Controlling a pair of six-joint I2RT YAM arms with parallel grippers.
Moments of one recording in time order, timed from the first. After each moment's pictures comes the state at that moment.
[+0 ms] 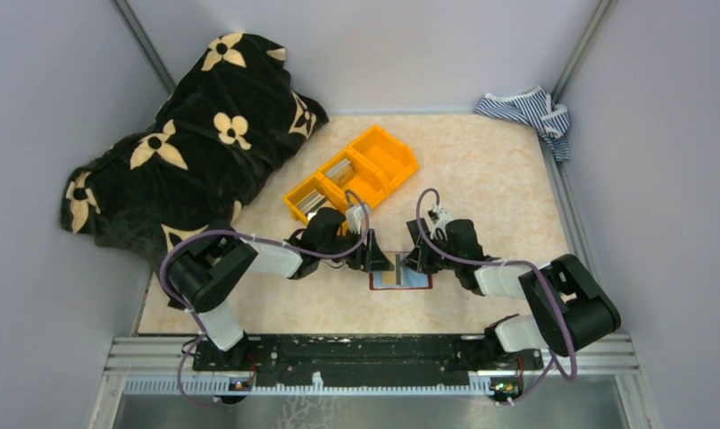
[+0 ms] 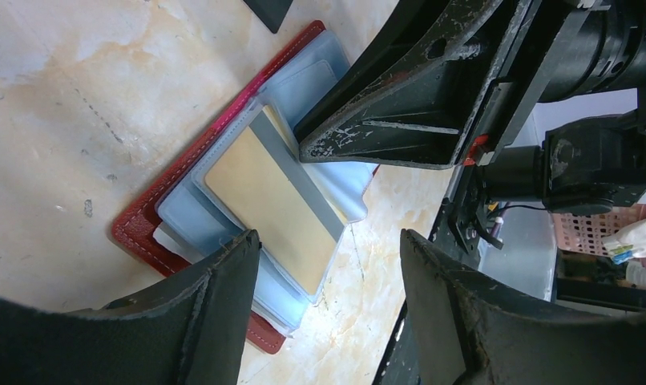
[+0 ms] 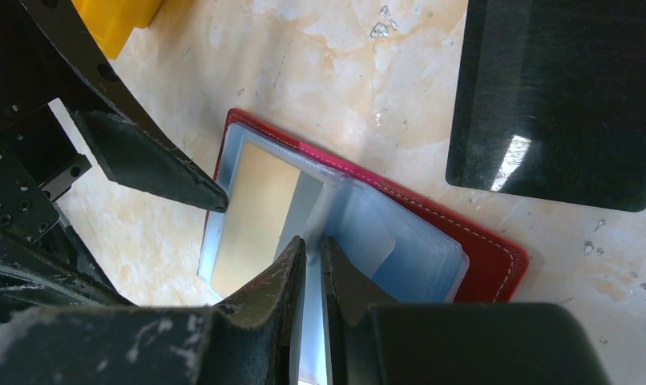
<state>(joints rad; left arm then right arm) -0.78 1.74 0.64 0.63 0.55 -0.70 0.43 1.36 0.29 0.43 -0.43 0.53</state>
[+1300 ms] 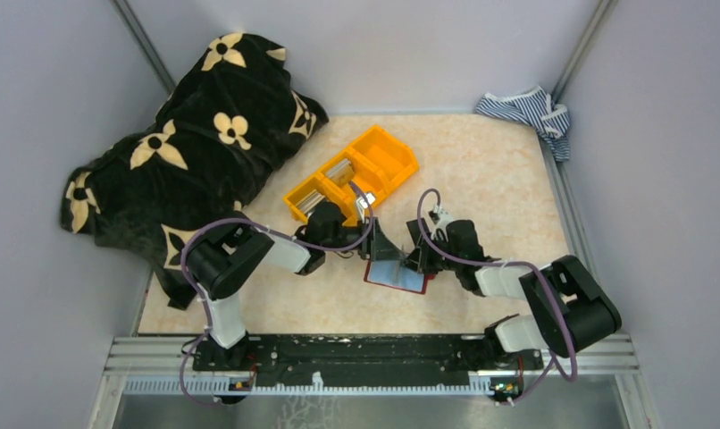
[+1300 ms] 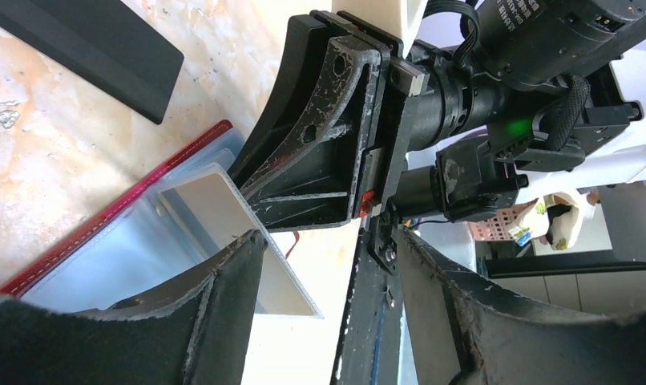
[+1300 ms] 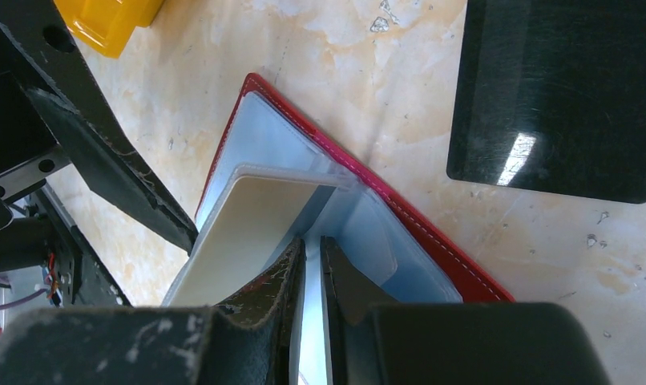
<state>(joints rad) -0.76 1.86 0.69 0.96 0.70 -0.87 0.43 1.36 0.29 0.44 -0.44 0.54</state>
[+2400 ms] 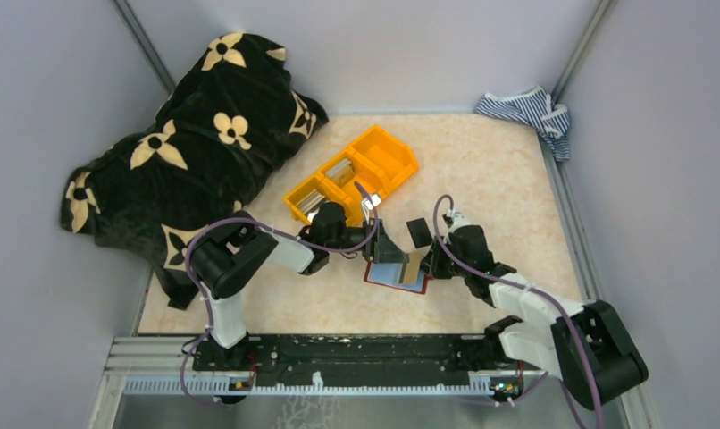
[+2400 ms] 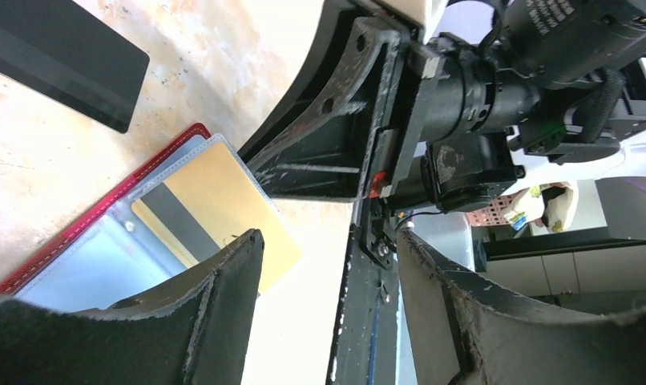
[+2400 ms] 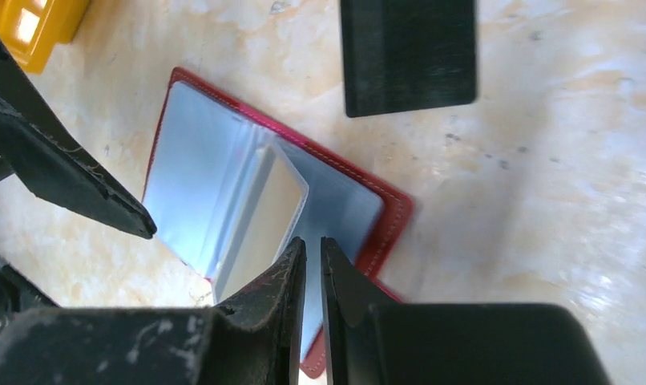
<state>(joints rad) -0.79 1.89 0.72 1.00 0.74 -0.88 0.42 1.11 0.27 0.14 -0.26 0.51</state>
